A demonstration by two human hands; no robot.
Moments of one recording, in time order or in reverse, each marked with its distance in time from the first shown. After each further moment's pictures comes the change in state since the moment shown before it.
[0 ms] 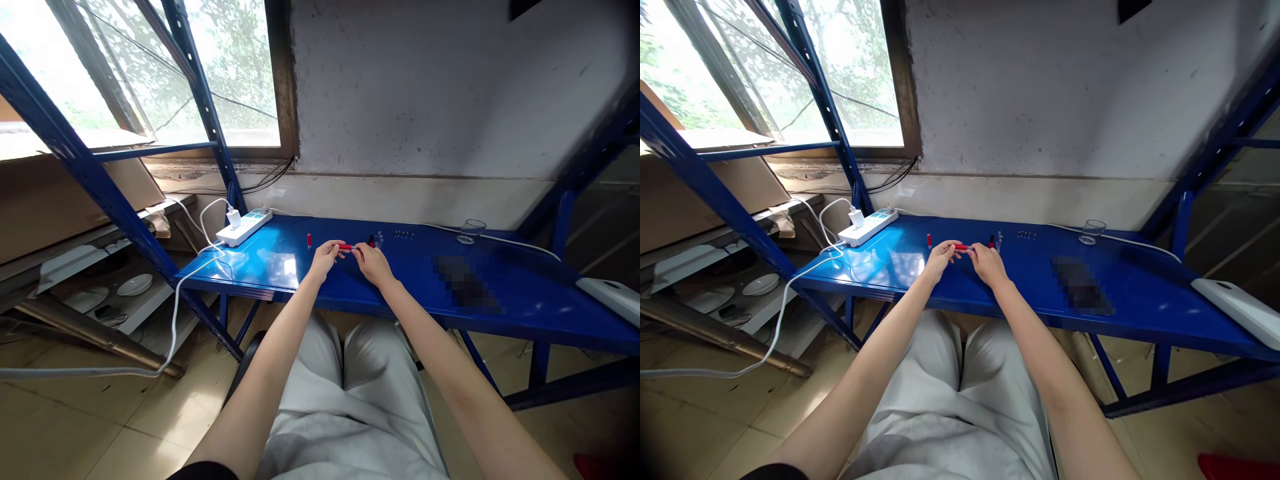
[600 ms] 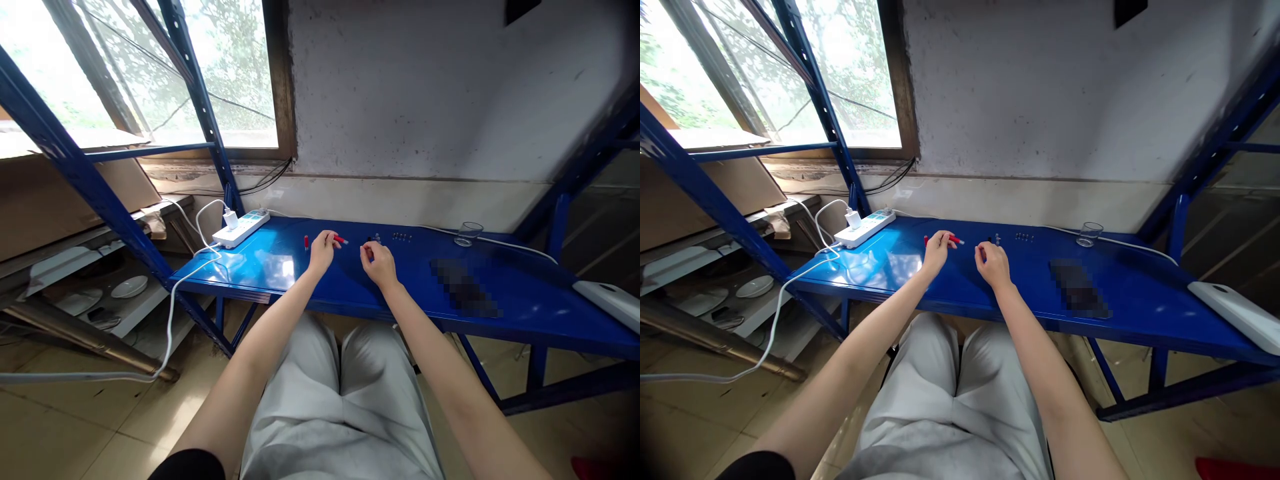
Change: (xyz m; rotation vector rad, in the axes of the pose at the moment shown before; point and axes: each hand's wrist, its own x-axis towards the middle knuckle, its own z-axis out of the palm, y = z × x) left_hand 0.020 0.013 0.006 0.269 0.183 0.227; right_hand -0.003 0.011 -0.006 0.067 0.300 0.009
